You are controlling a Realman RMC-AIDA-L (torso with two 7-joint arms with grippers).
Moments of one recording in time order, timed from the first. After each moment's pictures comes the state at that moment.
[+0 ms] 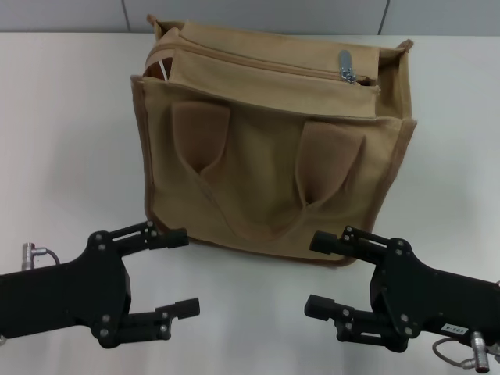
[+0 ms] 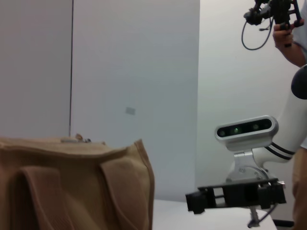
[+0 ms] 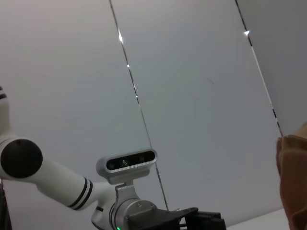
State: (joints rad) left arm -0.24 -2.03 0.93 0.52 1.67 1.90 -0.83; right arm 0.44 2.09 -0.54 -0.11 -2.04 -1.87 0.75
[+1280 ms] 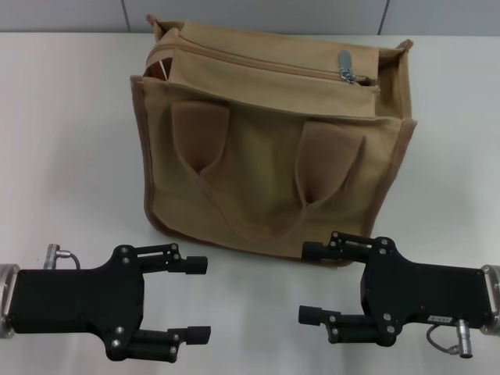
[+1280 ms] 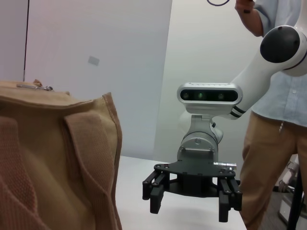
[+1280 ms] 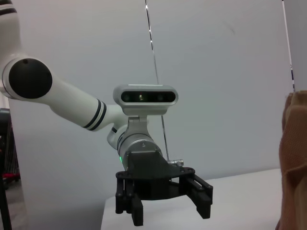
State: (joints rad) left arm -0.30 -2.04 0.93 0.62 1.85 1.90 -1.00; right arm 0.50 2.08 -0.56 -0.19 -2.12 -1.78 0.72
